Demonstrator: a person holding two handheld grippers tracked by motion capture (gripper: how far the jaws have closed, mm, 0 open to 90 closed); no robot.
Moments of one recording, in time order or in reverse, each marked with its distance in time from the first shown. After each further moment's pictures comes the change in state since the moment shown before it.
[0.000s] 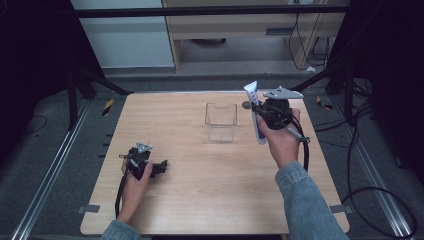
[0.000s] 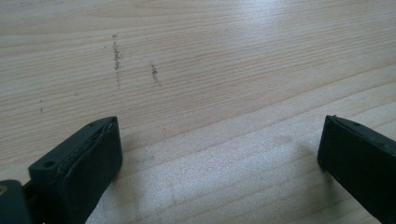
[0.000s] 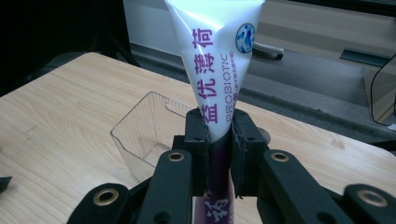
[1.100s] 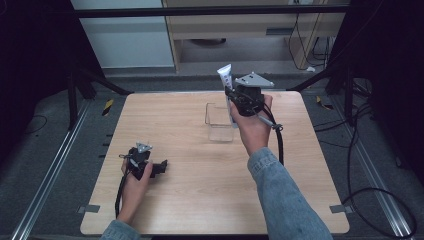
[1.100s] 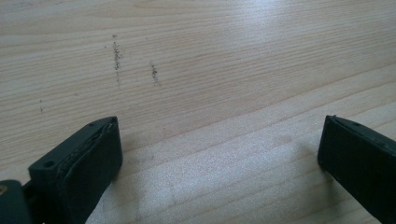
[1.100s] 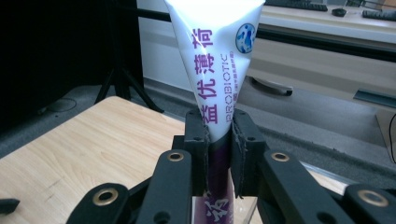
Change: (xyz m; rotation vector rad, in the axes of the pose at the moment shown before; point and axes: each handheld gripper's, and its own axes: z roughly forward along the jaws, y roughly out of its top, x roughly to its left) left arm 0.000 0.000 0.000 -0.004 0.000 -0.005; right arm 0.052 0.045 0.032 -0.142 0.025 -0.013
